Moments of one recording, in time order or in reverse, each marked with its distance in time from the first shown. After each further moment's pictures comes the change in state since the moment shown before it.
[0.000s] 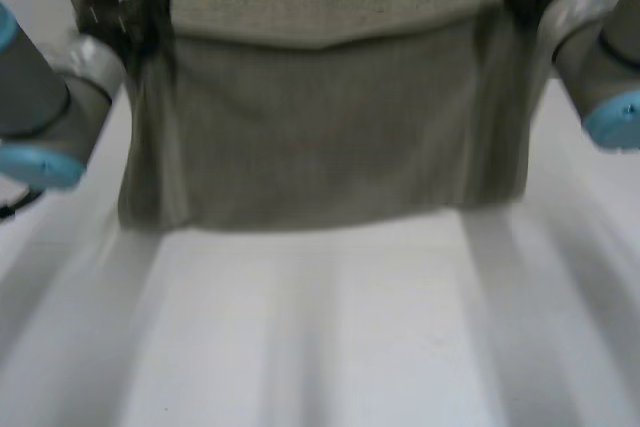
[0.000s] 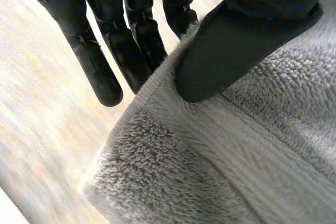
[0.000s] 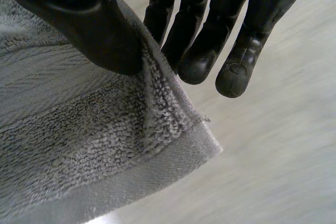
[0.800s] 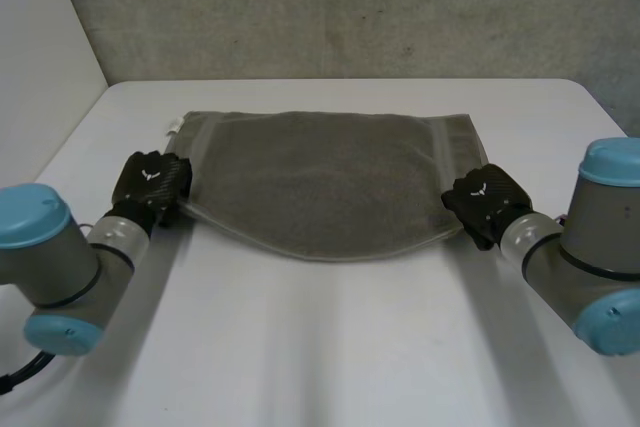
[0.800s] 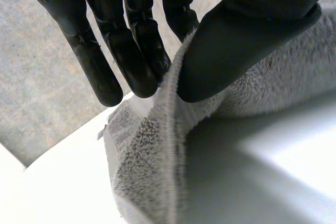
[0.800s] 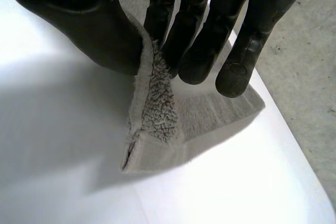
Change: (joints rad) left arm 0.057 0.010 -0.789 0.315 0.043 0.045; right arm -0.021 -0.142 0.982 -0.159 -0.120 -0.074; left_hand 0.000 0.000 0.000 0.000 0.000; right_hand -0.001 0.000 0.000 0.000 0.005
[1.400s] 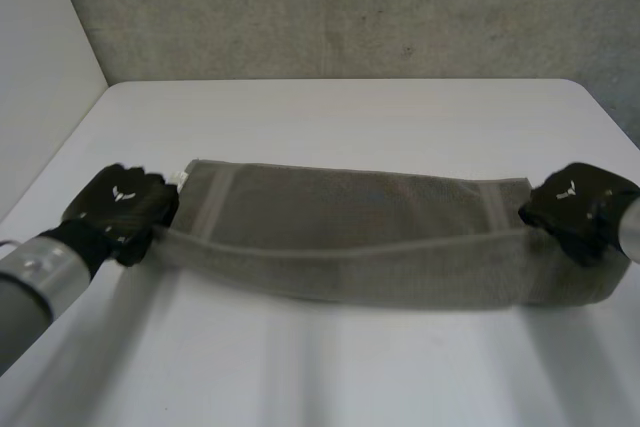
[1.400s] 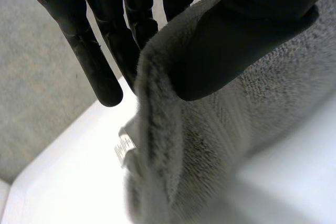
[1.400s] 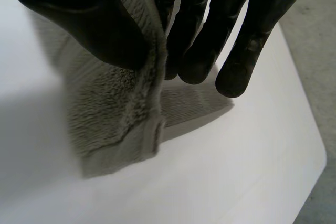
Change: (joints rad) left arm 0.097 0.474 -0.202 -0.433 0.231 0.205; right arm -0.219 -0.279 -0.050 0.576 -0.098 -0.254; left_hand 0.010 0.000 0.000 0.000 0.009; right_hand 0.000 0.000 0.000 0.000 0.019
